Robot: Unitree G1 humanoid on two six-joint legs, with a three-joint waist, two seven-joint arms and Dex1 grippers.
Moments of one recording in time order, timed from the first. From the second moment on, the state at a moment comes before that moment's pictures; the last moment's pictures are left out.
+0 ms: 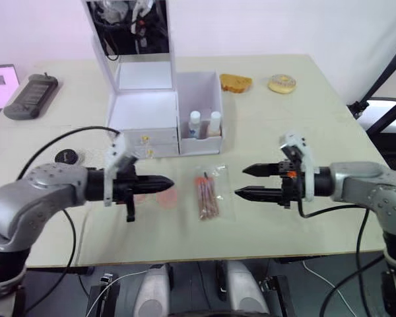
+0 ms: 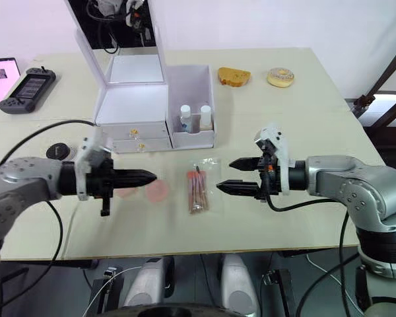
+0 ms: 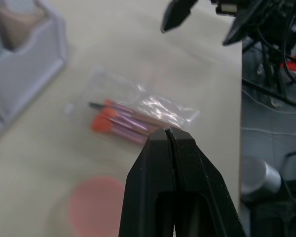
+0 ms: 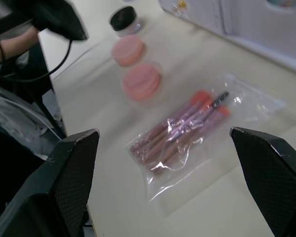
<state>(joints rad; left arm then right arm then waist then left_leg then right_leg) -0.36 0.84 0.01 -0.55 -0.88 1.05 -0.78 -0.44 -0.79 -0.11 -0.43 0.92 1.26 0.76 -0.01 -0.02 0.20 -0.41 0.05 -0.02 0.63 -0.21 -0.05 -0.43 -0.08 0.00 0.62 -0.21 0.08</state>
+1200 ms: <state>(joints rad) -0.44 0.31 -0.01 -0.42 -0.95 1.61 -0.02 -0.69 -0.47 -0.03 0.15 1.13 1.60 0.30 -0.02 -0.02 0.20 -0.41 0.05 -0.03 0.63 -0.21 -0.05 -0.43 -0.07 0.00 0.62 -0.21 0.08</state>
